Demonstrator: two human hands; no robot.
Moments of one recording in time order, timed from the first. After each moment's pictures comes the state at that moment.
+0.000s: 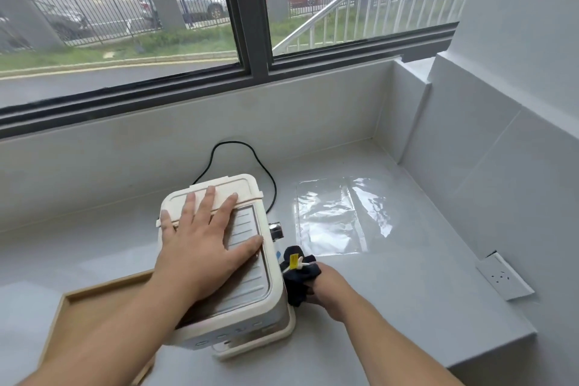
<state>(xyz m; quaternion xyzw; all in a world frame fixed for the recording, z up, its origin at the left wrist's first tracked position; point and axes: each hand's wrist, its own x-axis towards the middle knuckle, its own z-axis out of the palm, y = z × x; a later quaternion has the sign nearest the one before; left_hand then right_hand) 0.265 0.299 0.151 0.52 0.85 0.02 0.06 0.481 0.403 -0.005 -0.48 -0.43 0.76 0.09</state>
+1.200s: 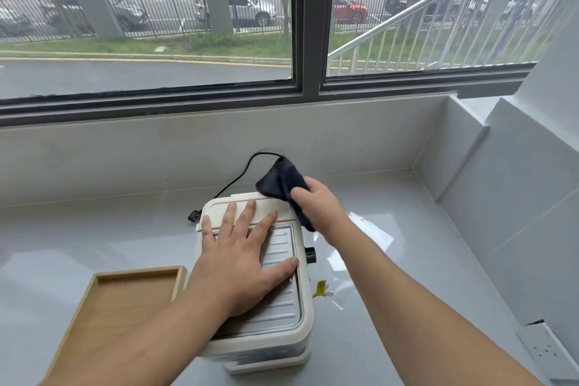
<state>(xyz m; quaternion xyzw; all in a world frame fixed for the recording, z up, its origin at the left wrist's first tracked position) 0.268 0.298 0.150 0.51 0.86 0.04 0.05 0.358 0.483 0.154 -0.38 -0.66 0.62 0.19</state>
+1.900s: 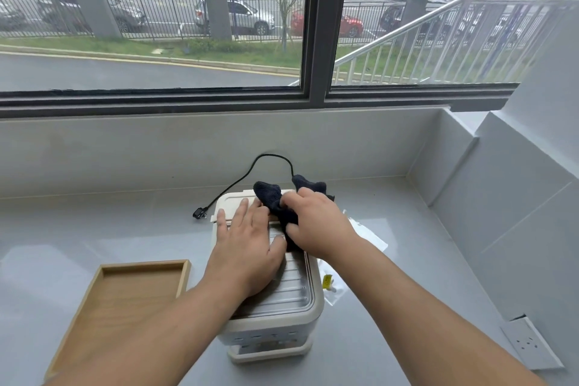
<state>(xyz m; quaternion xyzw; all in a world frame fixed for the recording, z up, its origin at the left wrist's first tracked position) 0.268 0.293 0.155 0.50 0.85 0.16 0.08 0.375 0.431 0.177 -0.24 -0.95 0.16 0.12</state>
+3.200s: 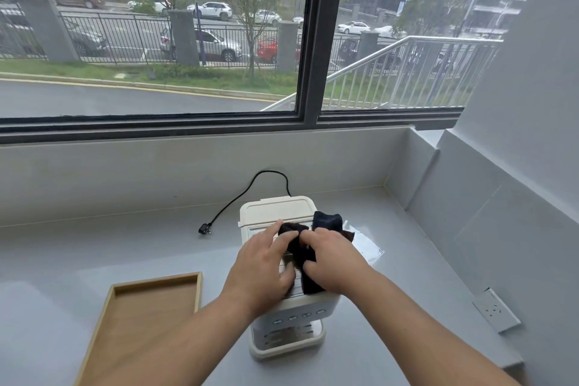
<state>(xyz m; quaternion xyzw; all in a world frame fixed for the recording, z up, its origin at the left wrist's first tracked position) 0.253 0.221 0.161 0.60 0.75 0.25 0.11 0.403 0.333 0.193 -0.35 -0.92 0.17 0.04</state>
